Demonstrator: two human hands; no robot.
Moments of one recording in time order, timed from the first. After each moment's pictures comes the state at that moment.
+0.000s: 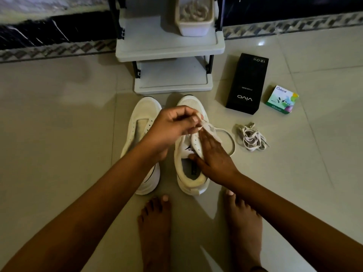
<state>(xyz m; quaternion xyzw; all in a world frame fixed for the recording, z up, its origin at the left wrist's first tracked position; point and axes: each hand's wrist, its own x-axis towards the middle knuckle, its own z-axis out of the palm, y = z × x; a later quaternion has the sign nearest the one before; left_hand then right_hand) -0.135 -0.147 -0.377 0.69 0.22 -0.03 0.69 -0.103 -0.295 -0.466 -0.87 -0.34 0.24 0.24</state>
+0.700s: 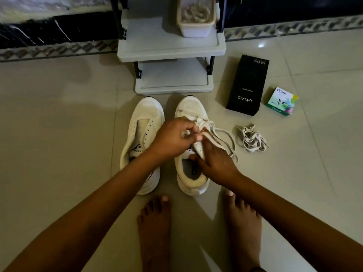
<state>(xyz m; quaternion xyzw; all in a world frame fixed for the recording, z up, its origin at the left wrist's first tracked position) -0.139 -0.148 -0.399 0.90 0.12 -0.05 0.42 -0.103 -0.294 -0.470 -0.88 -0.33 0.26 0.23</state>
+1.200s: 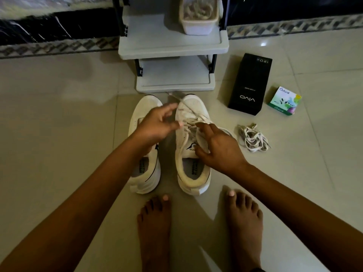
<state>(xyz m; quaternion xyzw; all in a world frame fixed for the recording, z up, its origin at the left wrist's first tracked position) -0.137 -0.113 -0.396 0.77 0.30 -0.09 0.55 -0.084 -0.286 -0.435 -0.89 -0.40 0.16 0.16</state>
